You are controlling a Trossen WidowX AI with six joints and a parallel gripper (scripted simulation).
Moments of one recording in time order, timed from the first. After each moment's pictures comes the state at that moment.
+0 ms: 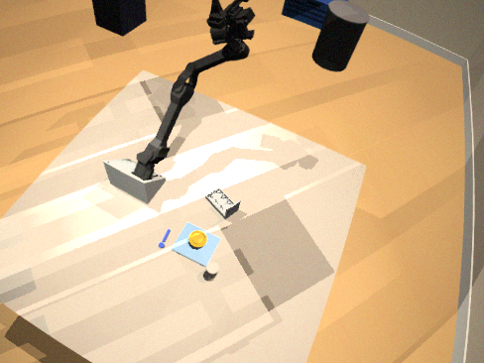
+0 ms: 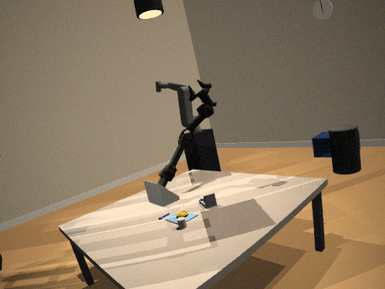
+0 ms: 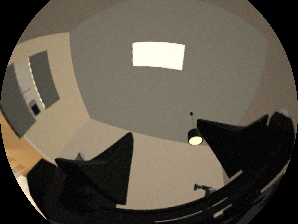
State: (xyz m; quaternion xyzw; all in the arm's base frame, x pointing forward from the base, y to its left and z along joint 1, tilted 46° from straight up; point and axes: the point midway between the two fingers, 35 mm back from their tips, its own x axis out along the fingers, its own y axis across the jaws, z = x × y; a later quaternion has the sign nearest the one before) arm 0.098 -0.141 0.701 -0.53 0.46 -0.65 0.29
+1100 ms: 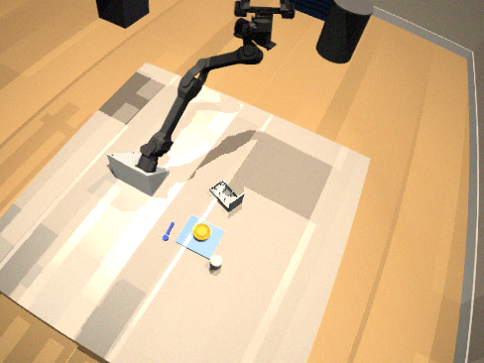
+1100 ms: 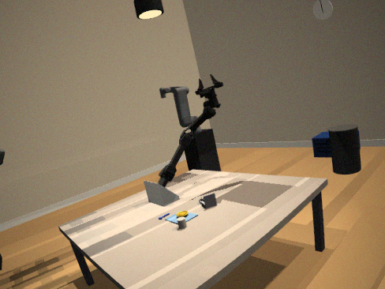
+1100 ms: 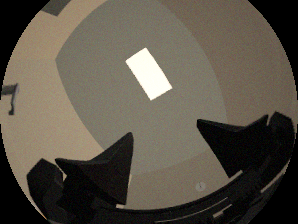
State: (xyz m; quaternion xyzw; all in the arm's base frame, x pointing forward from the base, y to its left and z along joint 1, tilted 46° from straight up) arm 0.221 -0.148 0.710 -0.68 0.61 -0.40 -0.08
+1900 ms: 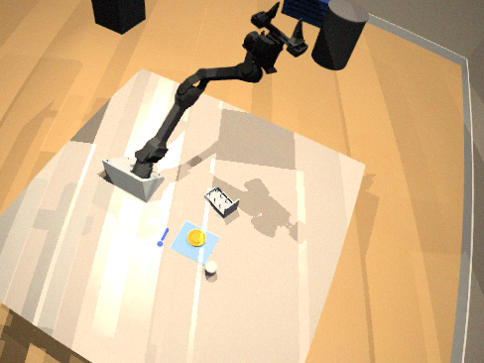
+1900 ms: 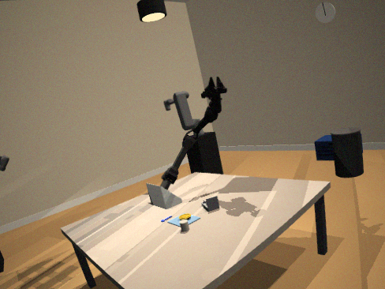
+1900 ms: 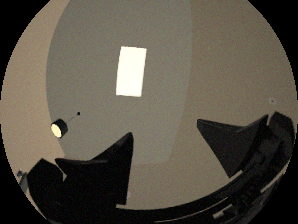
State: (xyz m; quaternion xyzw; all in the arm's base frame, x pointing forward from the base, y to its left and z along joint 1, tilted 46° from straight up) arm 0.323 -0.174 0.676 -0.68 0.61 -0.19 -0.37
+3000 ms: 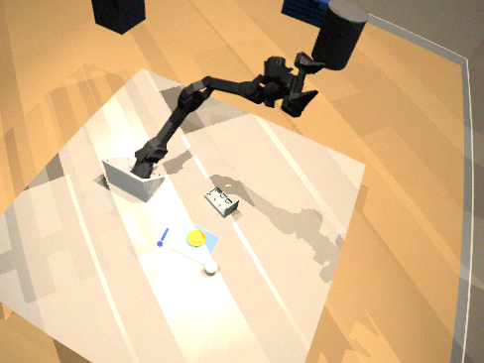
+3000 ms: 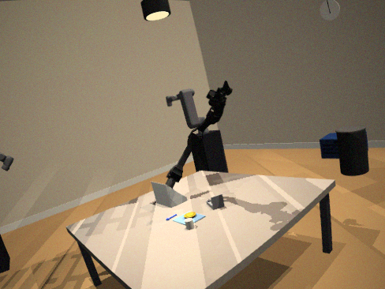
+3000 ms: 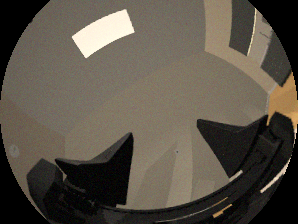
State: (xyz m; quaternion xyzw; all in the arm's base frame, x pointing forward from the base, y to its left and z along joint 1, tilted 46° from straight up) arm 0.471 -0.214 0.541 -0.55 0.38 0.15 -0.73
